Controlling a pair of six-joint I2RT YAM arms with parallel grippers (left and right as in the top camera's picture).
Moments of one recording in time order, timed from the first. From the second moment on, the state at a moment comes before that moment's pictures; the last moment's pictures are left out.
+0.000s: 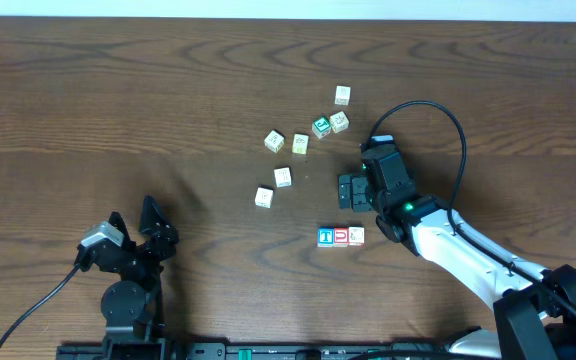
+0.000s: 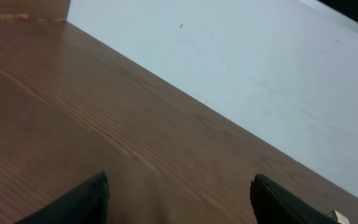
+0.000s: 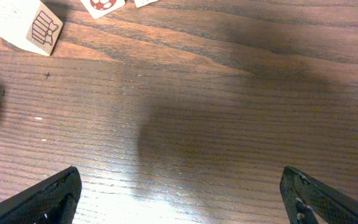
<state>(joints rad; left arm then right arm) -0.01 0.01 0.01 -0.09 -0.23 -0.50 0.46 1.53 0.72 -0.13 0.16 0.32</state>
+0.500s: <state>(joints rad) -0.01 0.01 0.02 -0.10 -0.19 -0.45 0.46 1.53 0.72 -0.13 0.16 0.32</state>
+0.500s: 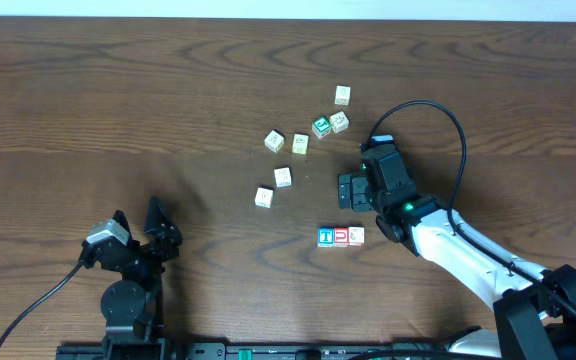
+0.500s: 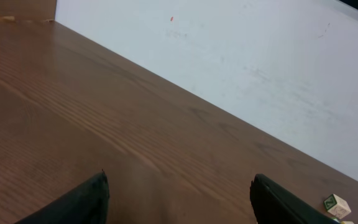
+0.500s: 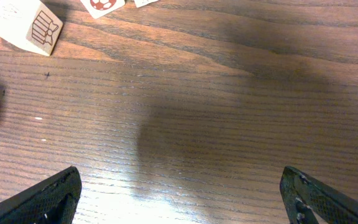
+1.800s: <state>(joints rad) -0.01 0.01 0.02 -0.10 -0.19 -0.45 0.44 0.86 0.56 -0.19 0.34 0.11</state>
